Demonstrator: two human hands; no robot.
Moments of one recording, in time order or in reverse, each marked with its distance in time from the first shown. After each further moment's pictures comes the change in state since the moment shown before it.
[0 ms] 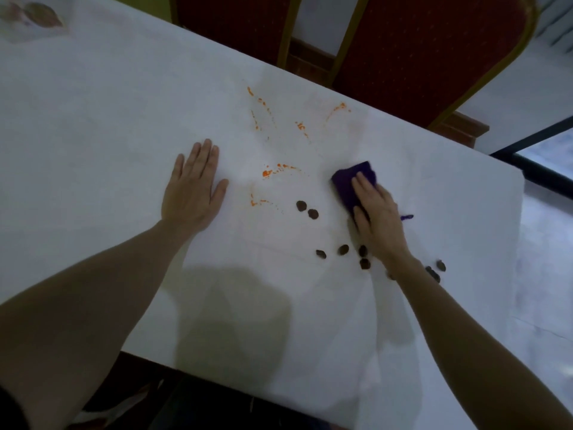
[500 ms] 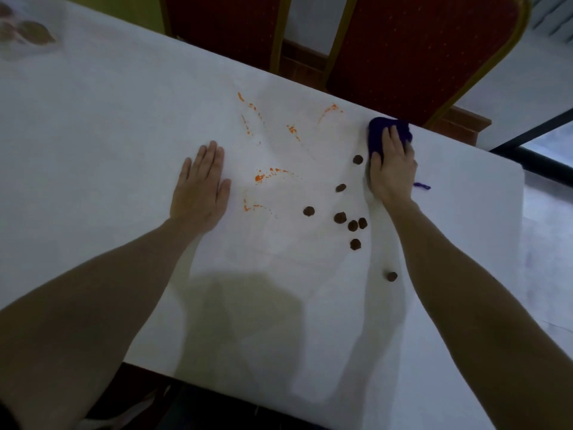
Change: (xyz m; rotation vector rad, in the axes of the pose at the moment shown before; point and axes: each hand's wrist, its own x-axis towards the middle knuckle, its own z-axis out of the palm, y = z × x) left_hand 0.020 0.022 0.004 -0.041 -0.042 -0.023; right_hand 0.094 0.033 -0.020 -0.045 0.160 0.355
